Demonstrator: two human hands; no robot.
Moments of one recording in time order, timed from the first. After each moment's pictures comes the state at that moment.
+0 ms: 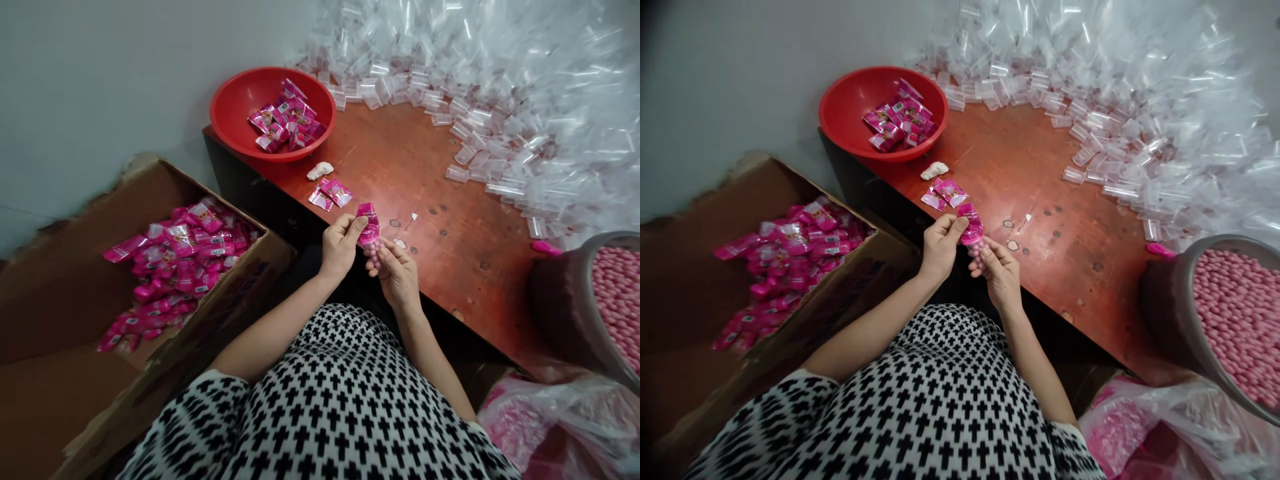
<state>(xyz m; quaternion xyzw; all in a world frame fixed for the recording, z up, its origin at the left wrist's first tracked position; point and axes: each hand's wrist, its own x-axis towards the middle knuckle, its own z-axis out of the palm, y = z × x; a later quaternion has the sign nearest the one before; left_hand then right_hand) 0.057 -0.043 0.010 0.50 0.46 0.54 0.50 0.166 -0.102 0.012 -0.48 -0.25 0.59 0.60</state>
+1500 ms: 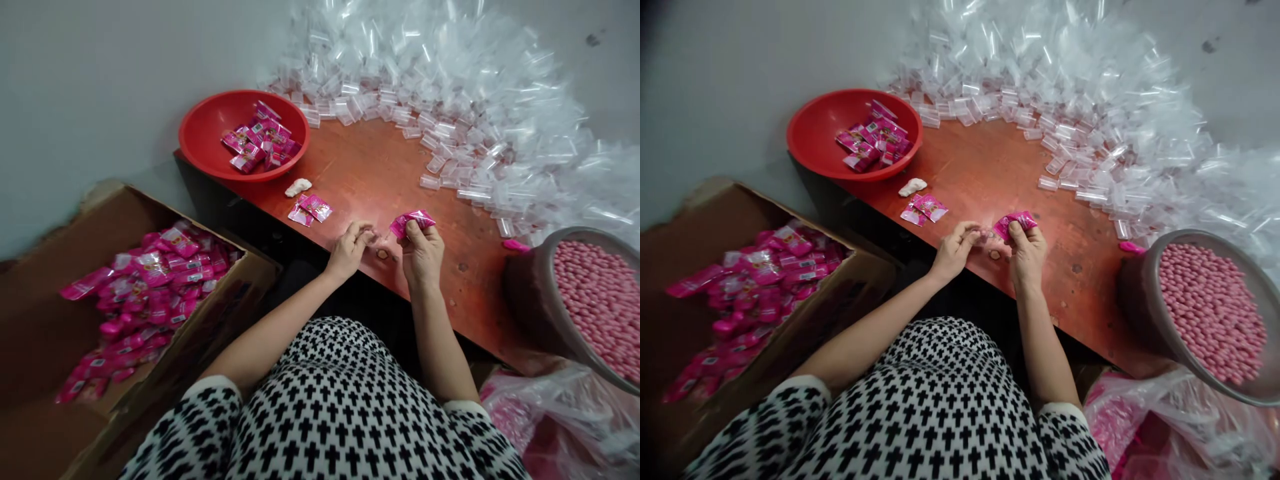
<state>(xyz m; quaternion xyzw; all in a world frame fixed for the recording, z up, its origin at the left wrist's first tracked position) 0.092 -0.021 -0.004 0.66 0.43 0.41 0.46 0.229 -0.050 0.027 -0.53 -0.27 0.36 0.72</state>
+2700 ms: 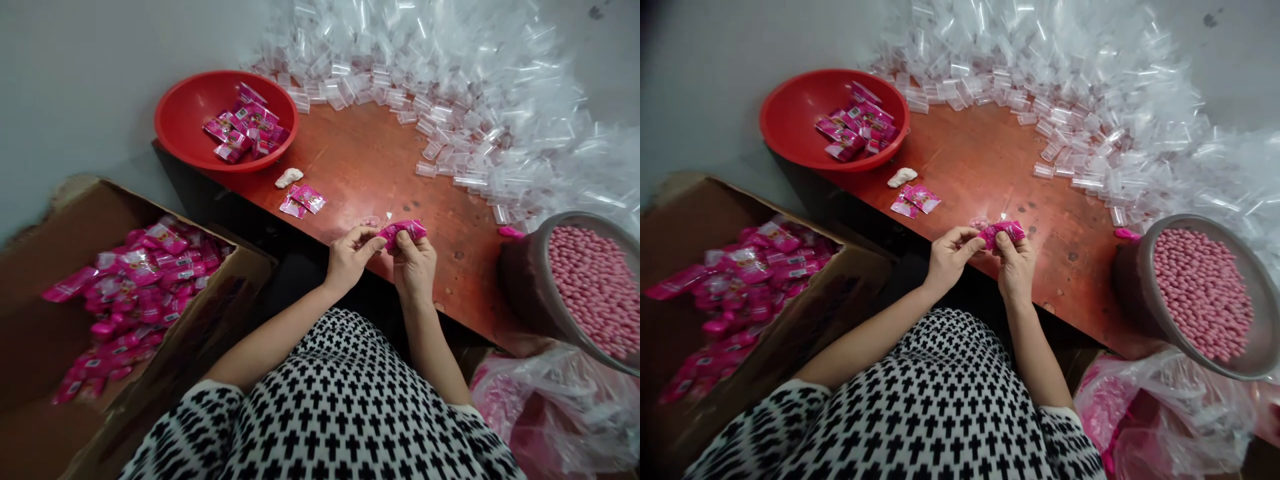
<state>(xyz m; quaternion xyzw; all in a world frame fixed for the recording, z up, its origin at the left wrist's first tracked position) 0.098 -0.056 0.016 0.56 0.37 0.47 0.57 0.204 -0.086 0.033 -0.52 -0.23 0.40 0.72</state>
